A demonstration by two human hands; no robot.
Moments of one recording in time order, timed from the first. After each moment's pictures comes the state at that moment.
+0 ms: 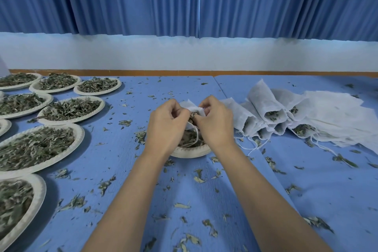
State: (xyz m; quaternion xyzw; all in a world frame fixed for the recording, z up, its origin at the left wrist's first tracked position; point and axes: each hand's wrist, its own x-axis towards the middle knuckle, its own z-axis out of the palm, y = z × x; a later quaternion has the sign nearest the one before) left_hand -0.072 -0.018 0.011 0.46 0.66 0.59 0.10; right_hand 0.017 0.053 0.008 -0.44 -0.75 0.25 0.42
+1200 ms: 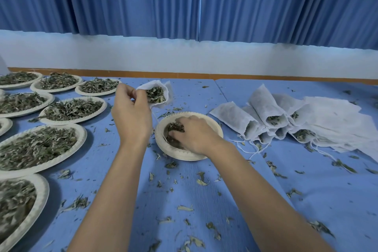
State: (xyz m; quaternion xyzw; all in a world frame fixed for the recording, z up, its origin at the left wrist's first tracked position) left_hand -0.111 -0.034 0.036 0.28 0.63 0.73 -0.01; right_hand -0.013 0.057 -0.001 -0.37 -0.91 0.17 0.08
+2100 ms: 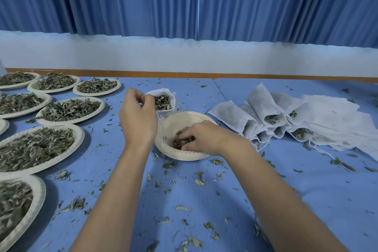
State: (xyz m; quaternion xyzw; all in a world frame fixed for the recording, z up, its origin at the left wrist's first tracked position) left_hand -0.104 -0.027 0.028 0.30 0.68 0.67 0.00; right_hand 0.021 0.055 0.017 -0.29 -0.94 0.17 0.02
